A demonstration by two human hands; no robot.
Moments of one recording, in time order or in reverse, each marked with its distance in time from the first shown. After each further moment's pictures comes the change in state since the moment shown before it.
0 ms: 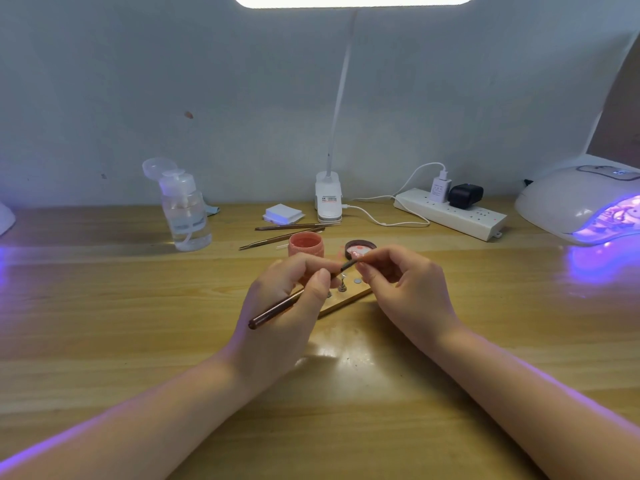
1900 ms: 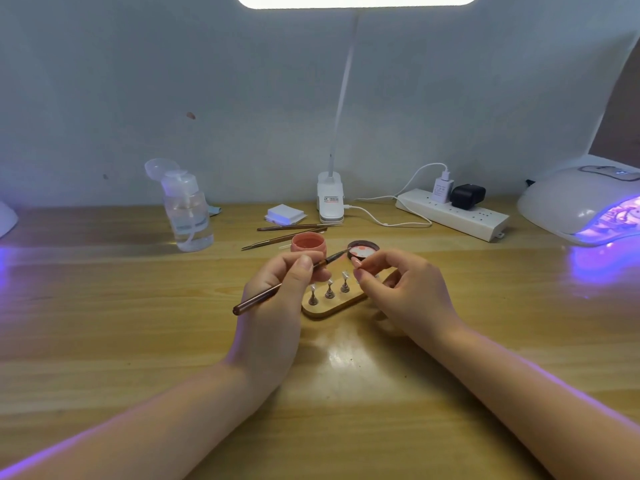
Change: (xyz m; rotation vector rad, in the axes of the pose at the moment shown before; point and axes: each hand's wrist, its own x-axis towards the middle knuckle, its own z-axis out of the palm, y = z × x) left_hand 0.000 -0.002 0.006 -0.339 0.197 -0.309; right_hand 0.002 0.000 0.000 -0.087 -0.096 0.146
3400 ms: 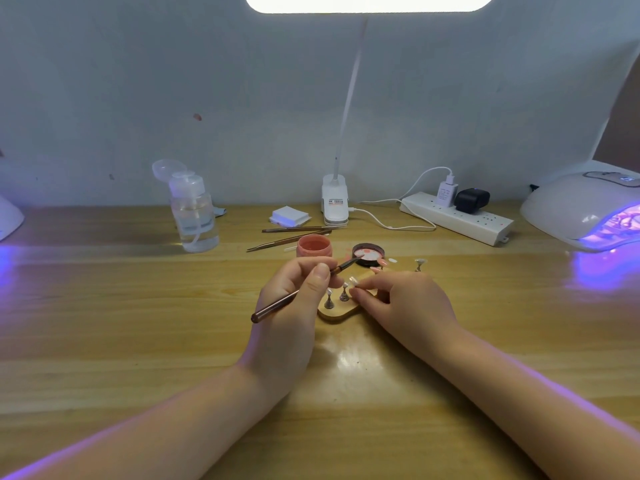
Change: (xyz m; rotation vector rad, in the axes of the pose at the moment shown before) left_hand -0.004 0.001 0.004 -0.005 -0.034 0.008; right_hand -0.001 -0.001 0.004 -0.451 -0.186 -0.041
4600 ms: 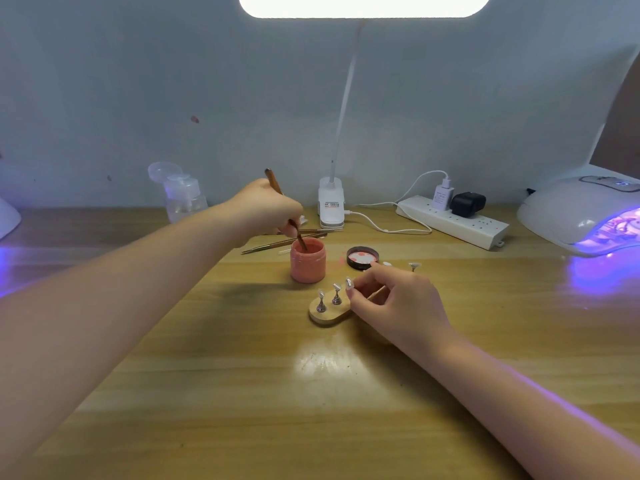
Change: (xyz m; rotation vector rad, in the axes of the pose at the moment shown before) left_hand 0.134 0.058 -0.013 0.835 -0.121 -0.346; right_hand -0.004 0.001 0.000 0.301 0.141 -0.003
